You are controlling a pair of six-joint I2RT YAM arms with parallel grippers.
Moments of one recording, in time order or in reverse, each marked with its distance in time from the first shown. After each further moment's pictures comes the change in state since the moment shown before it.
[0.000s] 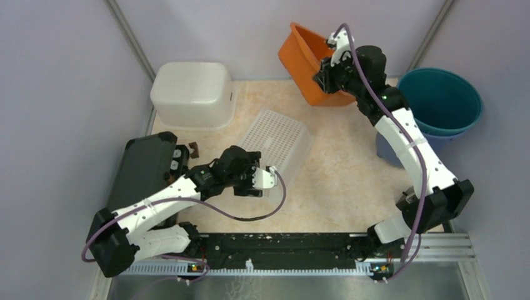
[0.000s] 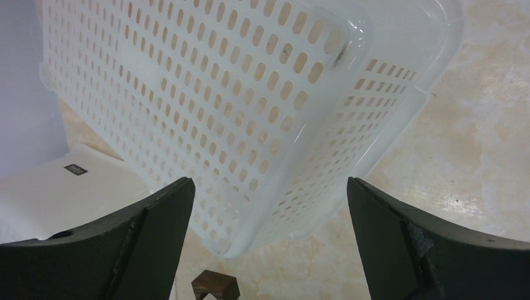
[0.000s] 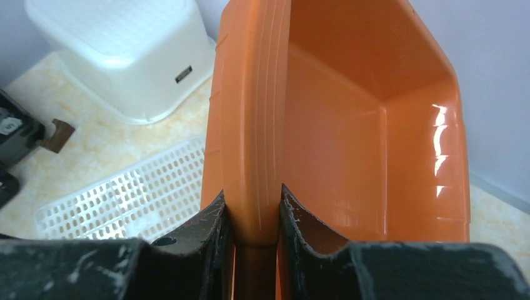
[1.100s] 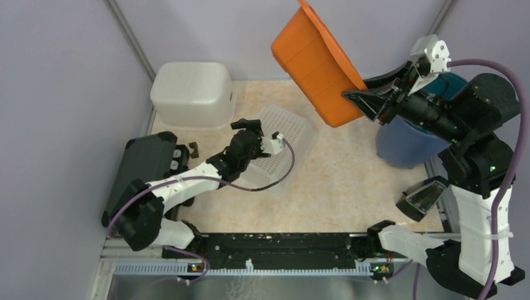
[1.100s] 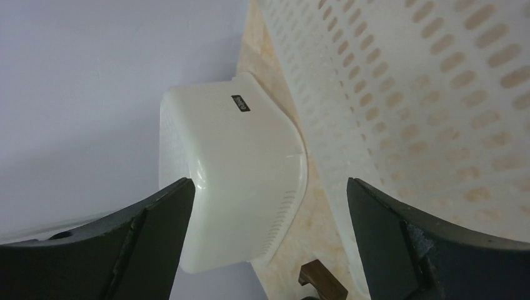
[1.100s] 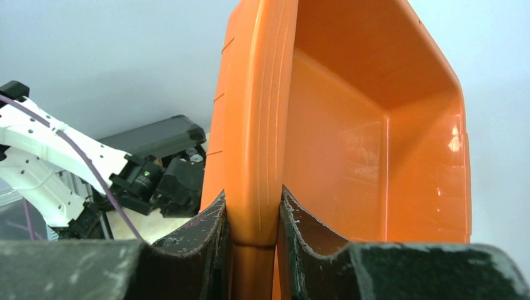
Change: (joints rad) left arm 0.063 0.247 0.009 0.607 -0.451 0.128; right arm -0.001 -0.445 0.212 -0.246 -0.403 0.089
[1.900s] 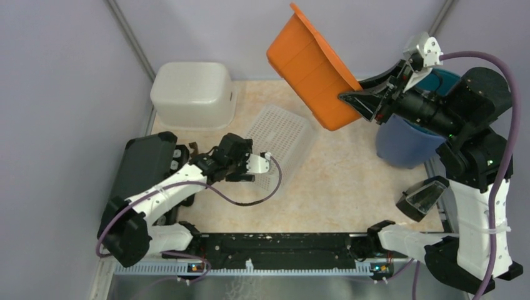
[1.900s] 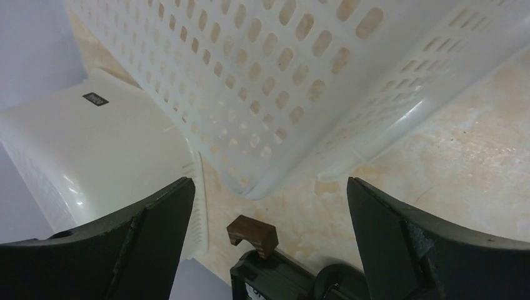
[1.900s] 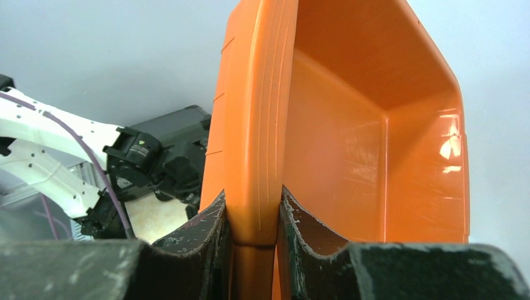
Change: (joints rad) left arm 0.100 -0.131 0.047 -0.597 0.311 0.000; right arm 0.000 0.032 0.027 -0.048 -0.026 0.023
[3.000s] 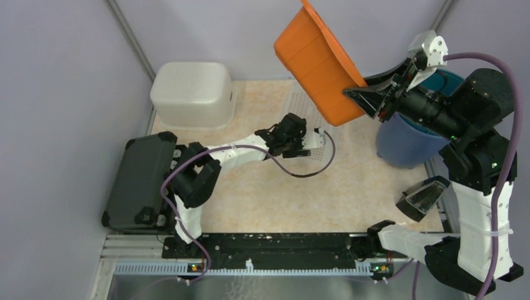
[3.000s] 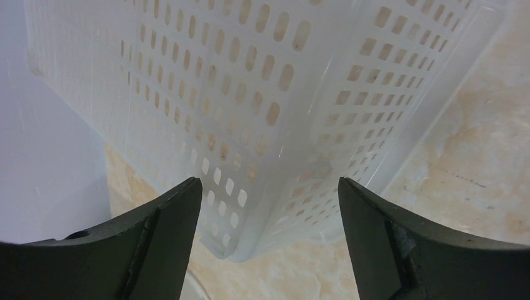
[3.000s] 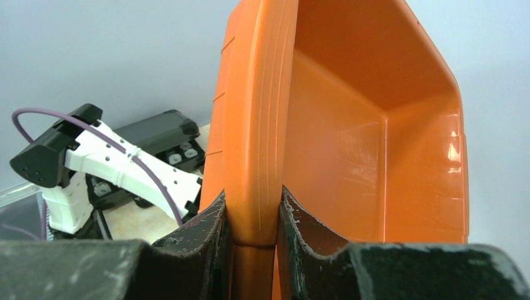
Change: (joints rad) left arm -0.186 0.715 0.573 0.251 -0.012 -0.198; right arm 0.000 -0.003 0.031 -0.014 0.054 -0.022
